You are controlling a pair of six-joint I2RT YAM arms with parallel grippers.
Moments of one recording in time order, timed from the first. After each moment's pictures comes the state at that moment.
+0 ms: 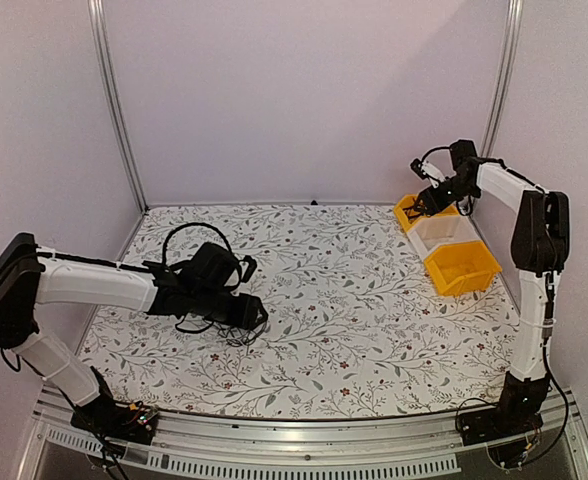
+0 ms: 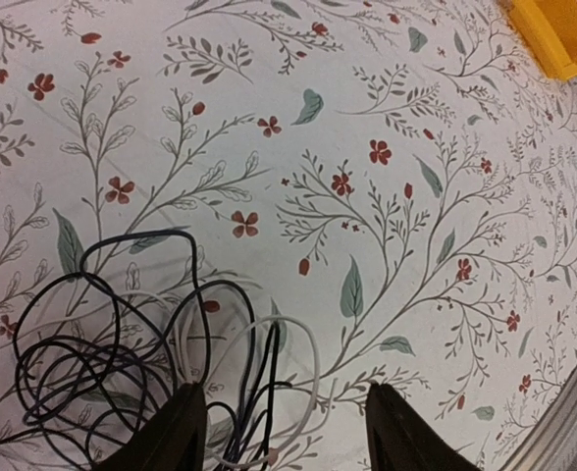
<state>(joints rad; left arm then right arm) -0.84 1.54 0.80 -0.15 0.01 -0.51 0.04 2.22 2.00 -0.70 -0.38 -0.54</state>
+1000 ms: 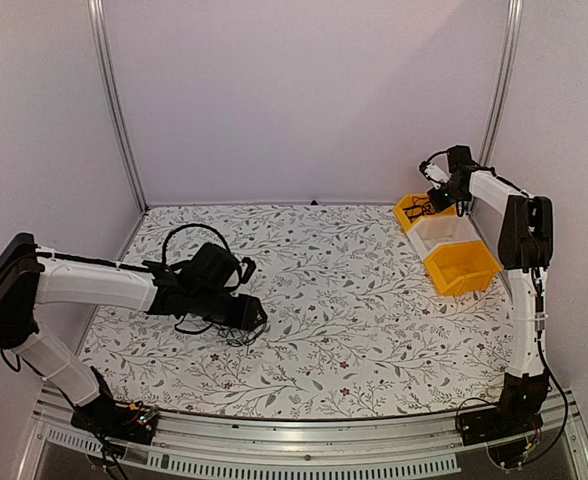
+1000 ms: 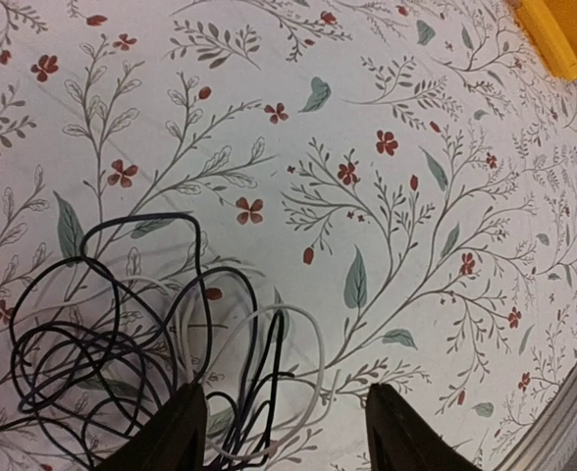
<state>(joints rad) -0.84 1.54 0.81 -0.18 0.02 -0.53 0.02 2.41 2.17 -0.57 -0.08 -0.48</state>
